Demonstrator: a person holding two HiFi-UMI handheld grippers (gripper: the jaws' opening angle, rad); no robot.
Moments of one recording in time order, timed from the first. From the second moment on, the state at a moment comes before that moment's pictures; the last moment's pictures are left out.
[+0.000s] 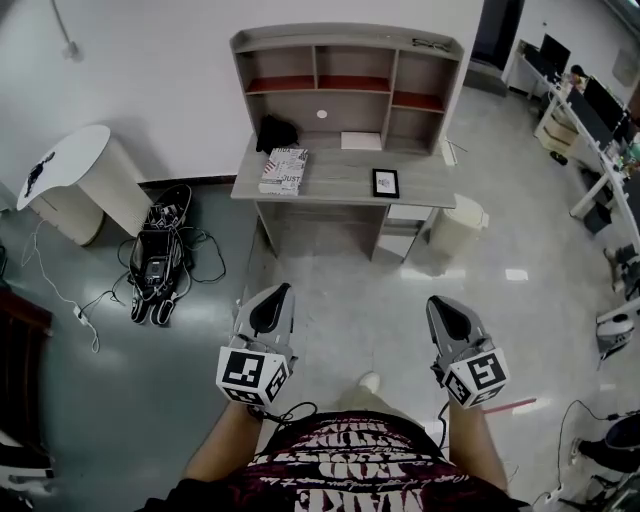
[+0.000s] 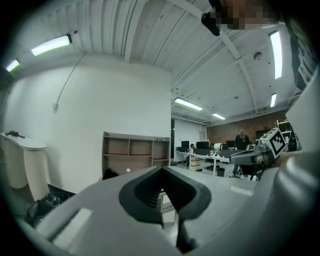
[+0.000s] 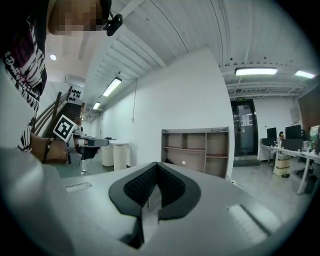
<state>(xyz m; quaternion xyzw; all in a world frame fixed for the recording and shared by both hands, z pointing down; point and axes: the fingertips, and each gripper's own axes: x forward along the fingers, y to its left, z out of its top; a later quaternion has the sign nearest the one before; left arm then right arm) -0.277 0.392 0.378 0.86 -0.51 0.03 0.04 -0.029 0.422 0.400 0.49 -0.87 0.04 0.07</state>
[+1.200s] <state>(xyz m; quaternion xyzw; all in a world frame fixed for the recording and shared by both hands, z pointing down) -0.121 0.269 0.359 0.88 -0.47 0.05 0.00 0.119 0.309 0.406 0.52 -0.85 0.07 0.03</state>
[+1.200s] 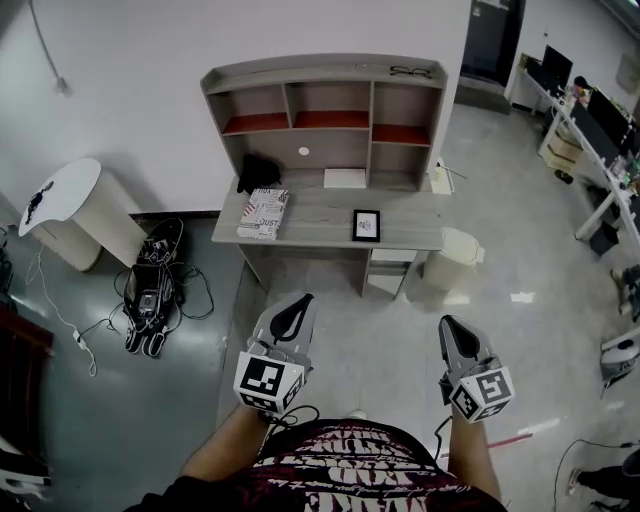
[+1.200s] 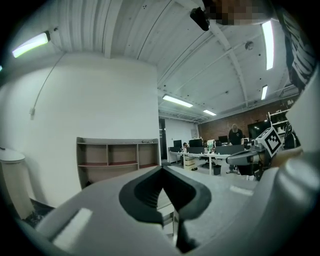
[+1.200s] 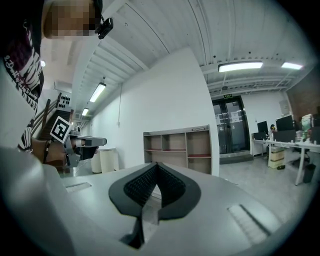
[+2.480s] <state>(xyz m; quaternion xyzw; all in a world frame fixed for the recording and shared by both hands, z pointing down) -0.161 0.207 0.381 0.88 -0.48 0.06 0.02 0.084 0.250 0.424 0.52 -0.85 0.08 0.04</state>
